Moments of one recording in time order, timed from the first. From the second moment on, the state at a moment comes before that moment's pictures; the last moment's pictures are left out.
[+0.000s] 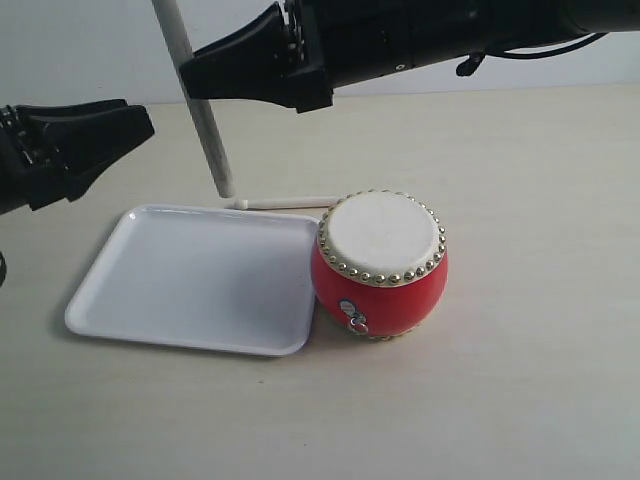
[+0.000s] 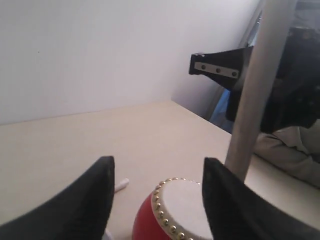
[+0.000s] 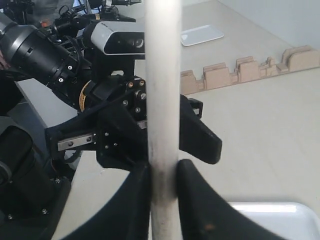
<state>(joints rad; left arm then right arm) -0.04 1.49 -0.46 1.02 -1.20 -0.86 0.44 1.84 -1.32 1.53 1.17 -1.74</state>
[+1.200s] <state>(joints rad) -0.20 1.49 -0.47 0.97 -1.21 -0.86 0.47 1.92 -1.32 1.65 1.21 -1.77</state>
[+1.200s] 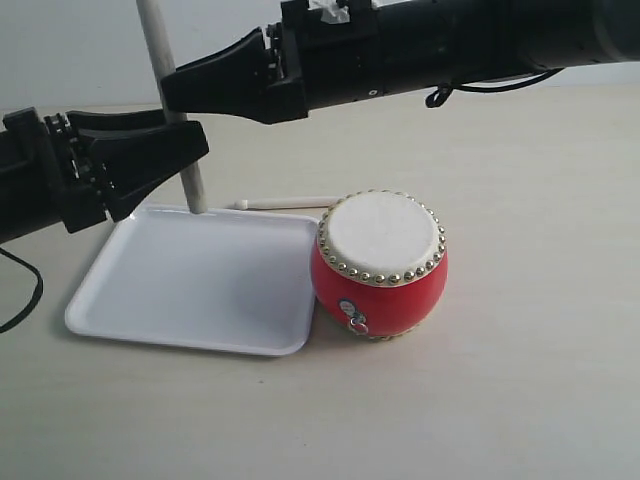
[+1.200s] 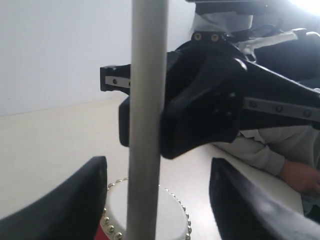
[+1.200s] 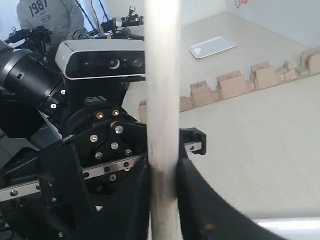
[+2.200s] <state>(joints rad) -0.20 1.49 -0.47 1.04 -1.20 -0.87 0.51 1.92 -1.32 1.64 1.23 -1.78</state>
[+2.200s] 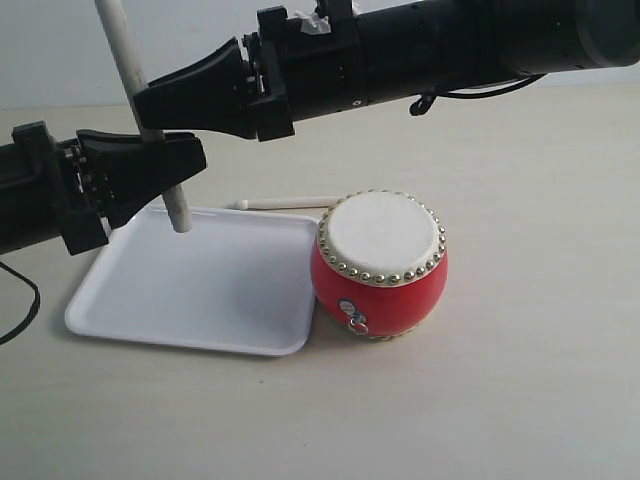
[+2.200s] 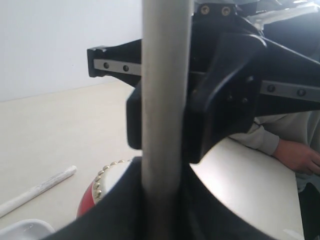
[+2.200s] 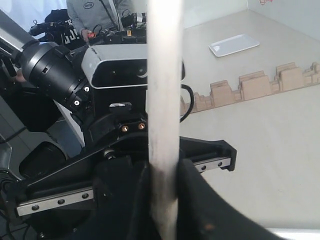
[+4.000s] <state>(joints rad) -0.14 1.45 -0.64 1.42 -0.92 -1.30 0.39 1.80 -1.31 1.49 1.22 -1.64</state>
